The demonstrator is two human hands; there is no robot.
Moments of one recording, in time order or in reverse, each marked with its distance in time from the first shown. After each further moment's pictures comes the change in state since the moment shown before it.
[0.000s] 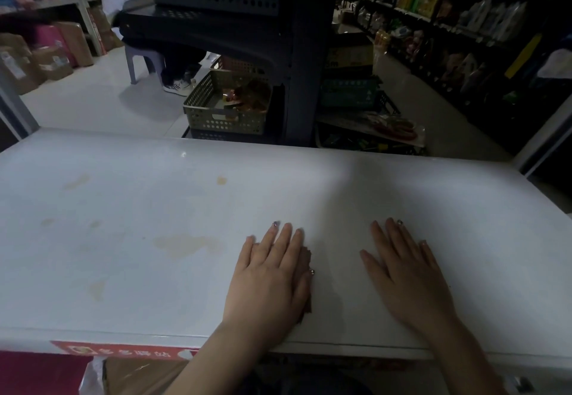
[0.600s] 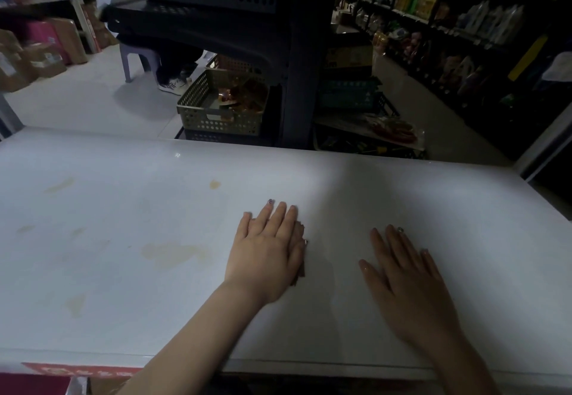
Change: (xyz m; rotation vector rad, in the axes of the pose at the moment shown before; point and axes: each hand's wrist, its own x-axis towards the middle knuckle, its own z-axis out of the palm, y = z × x) left_hand 0.053 -0.014 0.004 0.003 -0.107 -0.041; right_hand 0.002 0.002 0.004 -0.003 0.042 -0.004
